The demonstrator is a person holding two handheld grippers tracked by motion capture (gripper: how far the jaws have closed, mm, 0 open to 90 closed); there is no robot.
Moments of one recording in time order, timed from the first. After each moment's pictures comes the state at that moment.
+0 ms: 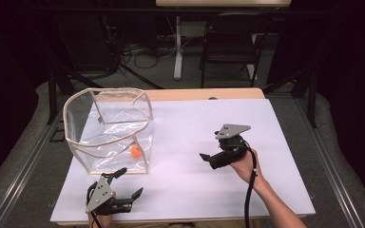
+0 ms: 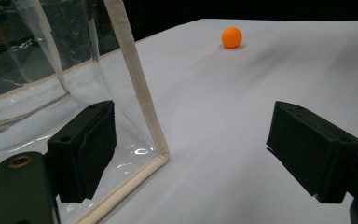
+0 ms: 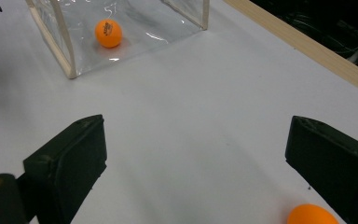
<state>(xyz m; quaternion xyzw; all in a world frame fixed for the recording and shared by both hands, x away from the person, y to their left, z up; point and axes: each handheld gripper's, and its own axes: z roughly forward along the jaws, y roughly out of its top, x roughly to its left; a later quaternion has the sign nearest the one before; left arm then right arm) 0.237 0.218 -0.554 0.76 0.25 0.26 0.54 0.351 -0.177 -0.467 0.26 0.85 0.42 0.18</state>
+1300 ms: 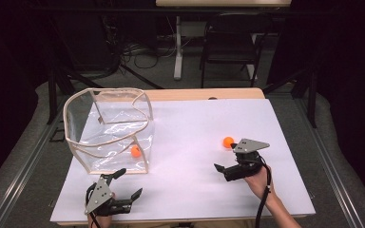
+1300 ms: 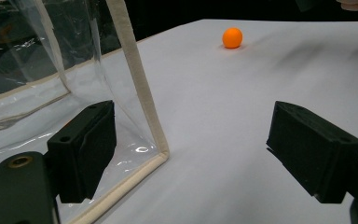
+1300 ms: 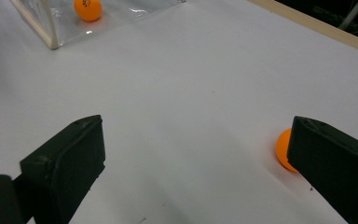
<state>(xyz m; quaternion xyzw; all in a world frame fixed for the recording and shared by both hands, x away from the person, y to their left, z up) 0.234 0.219 -0.554 0.76 0.25 0.26 0.54 0.322 -0.221 -0.501 0.31 0.83 0.43 0.19</state>
